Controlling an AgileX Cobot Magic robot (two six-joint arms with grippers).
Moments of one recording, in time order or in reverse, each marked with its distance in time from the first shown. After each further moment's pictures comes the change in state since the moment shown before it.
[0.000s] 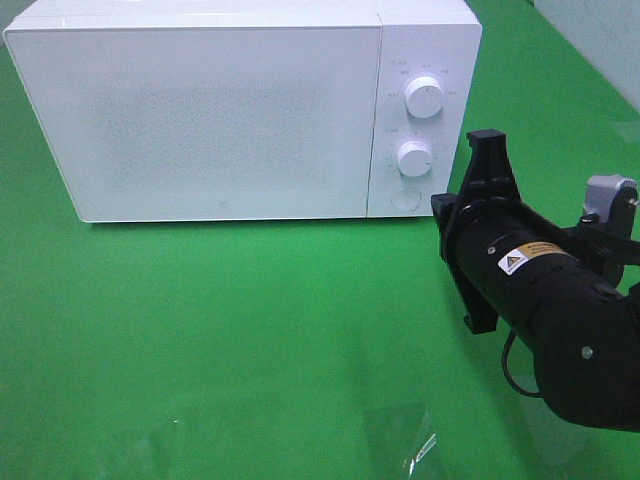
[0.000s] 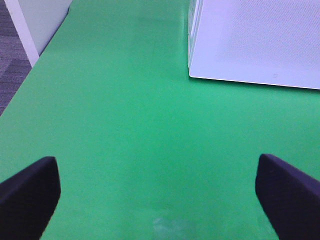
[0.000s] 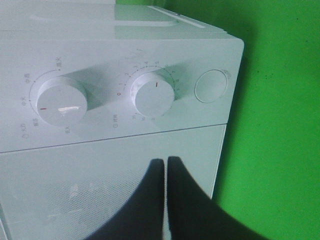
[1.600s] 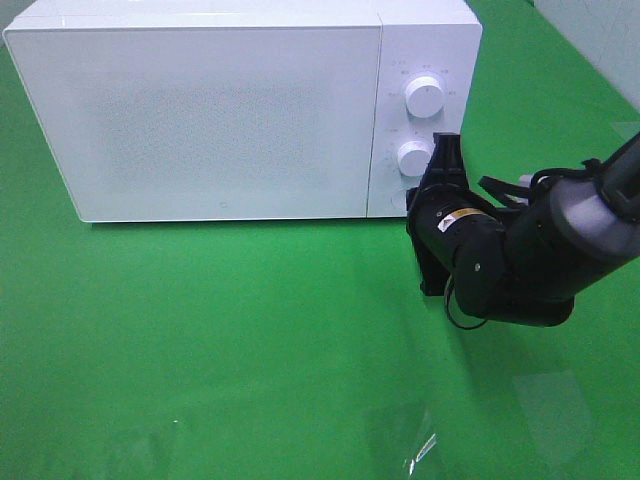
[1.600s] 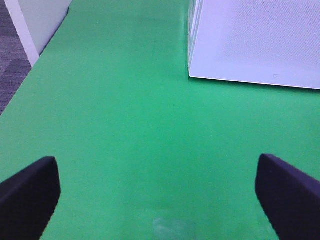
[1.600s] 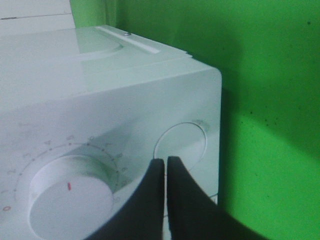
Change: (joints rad) left arm 0.000 0.000 0.000 0.000 0.000 0.000; right arm -0.239 0.361 -0.325 -0.210 0.111 0.189
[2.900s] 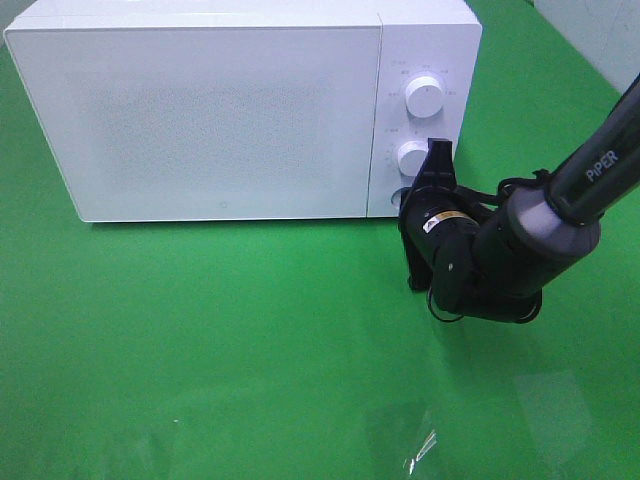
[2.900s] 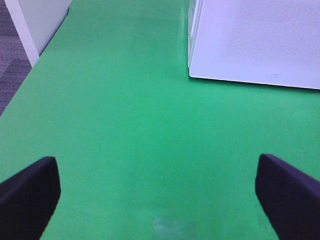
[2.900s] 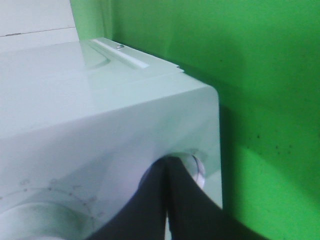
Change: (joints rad) left arm 0.000 0.000 0.000 0.000 0.000 0.000; right arm -0.034 0.115 -0.099 0.008 -0.062 0.042
